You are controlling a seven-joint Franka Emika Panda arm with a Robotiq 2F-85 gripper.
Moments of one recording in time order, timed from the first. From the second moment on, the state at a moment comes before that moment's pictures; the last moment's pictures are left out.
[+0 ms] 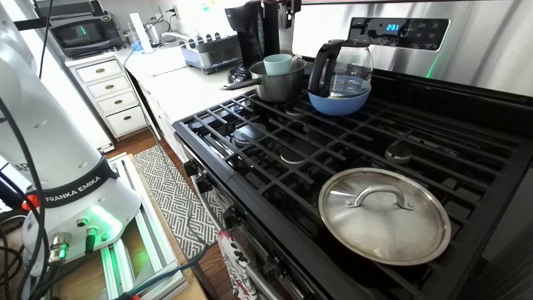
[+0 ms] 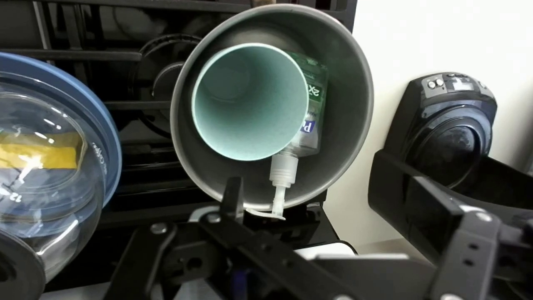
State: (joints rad) arm 0.02 0.12 -0.01 -1.92 0.31 2.11 -0.16
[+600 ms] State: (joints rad) arm 0.07 0.28 0.04 -1.85 0.23 2.24 0.02
